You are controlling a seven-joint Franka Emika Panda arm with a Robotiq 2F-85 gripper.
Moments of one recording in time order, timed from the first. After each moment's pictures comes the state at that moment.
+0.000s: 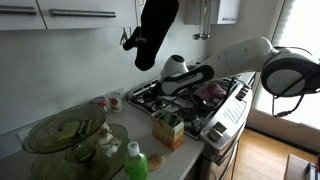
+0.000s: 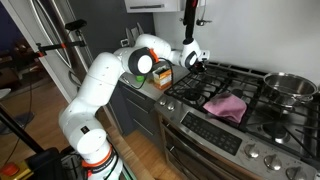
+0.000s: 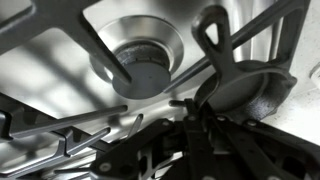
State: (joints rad) arm 0.12 0.78 -0.09 -1.32 0.04 2.73 0.39
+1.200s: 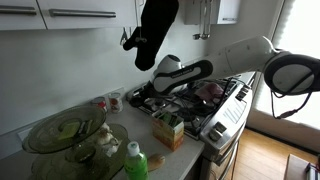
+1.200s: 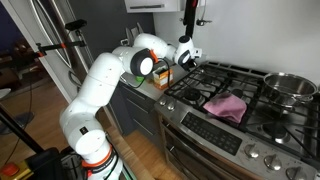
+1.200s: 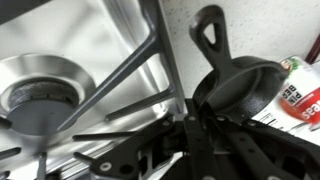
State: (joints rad) arm 0.08 0.77 0.10 -1.30 0.16 2.71 0.28
